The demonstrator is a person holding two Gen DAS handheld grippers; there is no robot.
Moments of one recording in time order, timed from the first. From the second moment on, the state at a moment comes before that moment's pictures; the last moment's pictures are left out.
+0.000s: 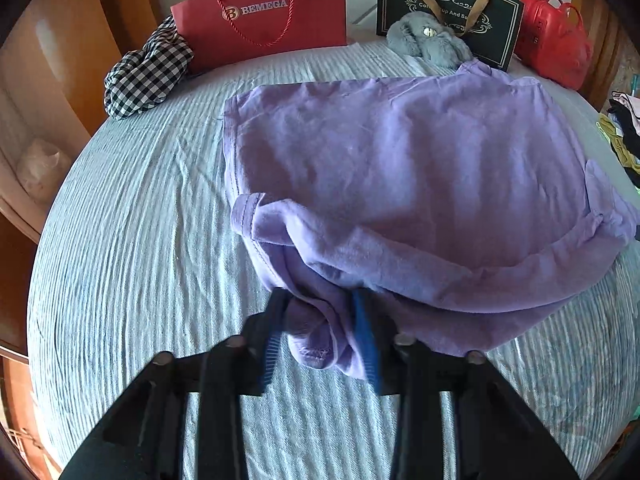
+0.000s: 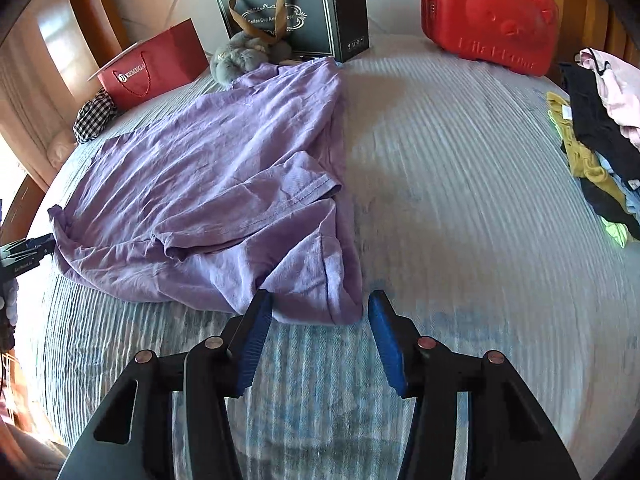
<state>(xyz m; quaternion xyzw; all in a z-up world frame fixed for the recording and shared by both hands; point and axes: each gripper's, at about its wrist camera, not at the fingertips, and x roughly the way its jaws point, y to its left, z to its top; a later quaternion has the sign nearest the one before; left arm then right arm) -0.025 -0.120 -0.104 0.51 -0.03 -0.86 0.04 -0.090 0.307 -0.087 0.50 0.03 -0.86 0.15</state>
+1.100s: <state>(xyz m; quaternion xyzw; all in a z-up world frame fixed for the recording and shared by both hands) -0.010 -0.143 -0.089 0.54 0.04 -0.84 0.04 -0.116 0.307 -0.064 0.53 0.01 -0.83 0.17</state>
